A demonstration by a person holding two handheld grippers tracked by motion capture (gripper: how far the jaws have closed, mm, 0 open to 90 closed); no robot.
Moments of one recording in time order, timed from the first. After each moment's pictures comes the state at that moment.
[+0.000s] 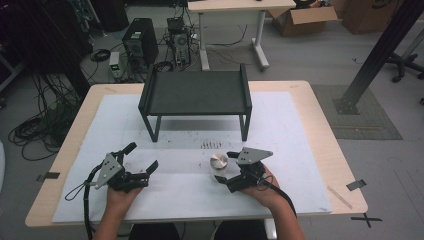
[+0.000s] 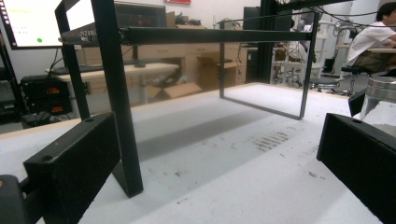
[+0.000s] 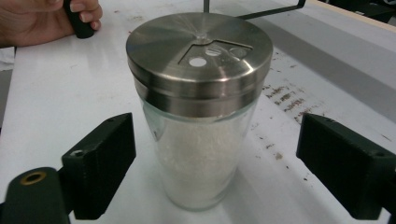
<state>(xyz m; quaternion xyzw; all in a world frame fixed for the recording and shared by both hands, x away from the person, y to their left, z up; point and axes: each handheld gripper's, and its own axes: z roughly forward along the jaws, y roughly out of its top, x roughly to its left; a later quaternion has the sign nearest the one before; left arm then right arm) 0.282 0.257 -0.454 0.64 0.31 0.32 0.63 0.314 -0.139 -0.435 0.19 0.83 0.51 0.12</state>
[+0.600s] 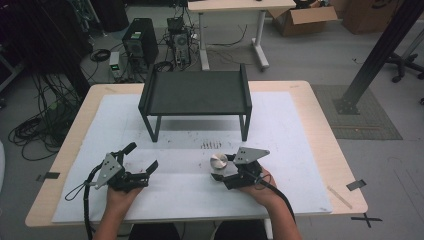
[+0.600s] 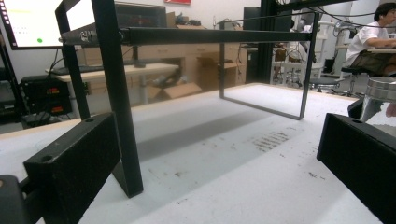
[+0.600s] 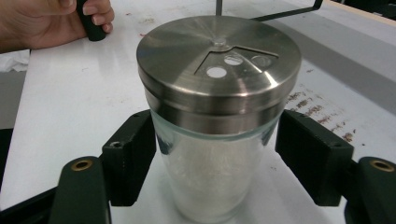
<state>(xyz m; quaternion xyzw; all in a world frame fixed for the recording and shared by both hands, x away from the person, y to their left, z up) 0.281 0.257 -0.454 0.64 0.31 0.32 0.63 0.318 -0.131 -0.438 0.18 0.83 0.51 0.10</state>
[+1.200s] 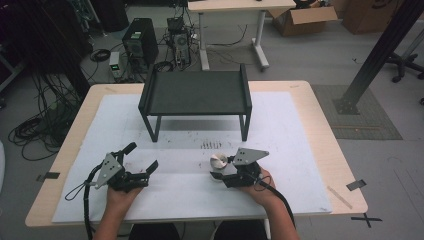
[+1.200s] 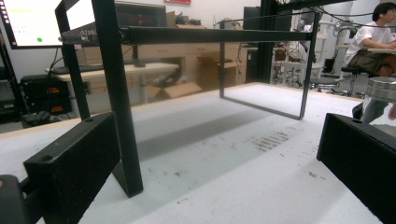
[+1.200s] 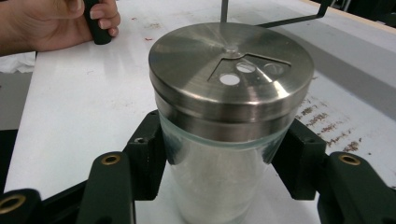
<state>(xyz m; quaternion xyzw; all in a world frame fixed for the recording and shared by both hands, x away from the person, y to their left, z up) 0.282 0.257 -0.454 0.64 0.31 0.32 0.63 0.317 -0.130 -0.439 0.17 0.83 0.52 0.10</state>
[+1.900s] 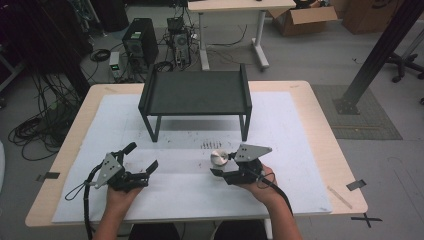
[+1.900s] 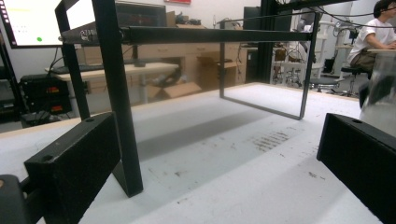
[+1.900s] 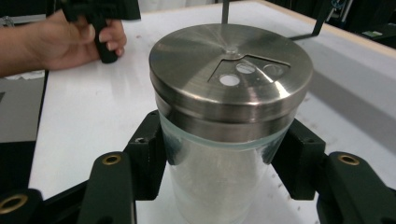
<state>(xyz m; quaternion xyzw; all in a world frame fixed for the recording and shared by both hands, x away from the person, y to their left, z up) 0.282 0.257 -0.454 0.64 0.31 0.31 0.63 0.316 -0.131 -0.415 0.16 0.82 0.53 0.11</state>
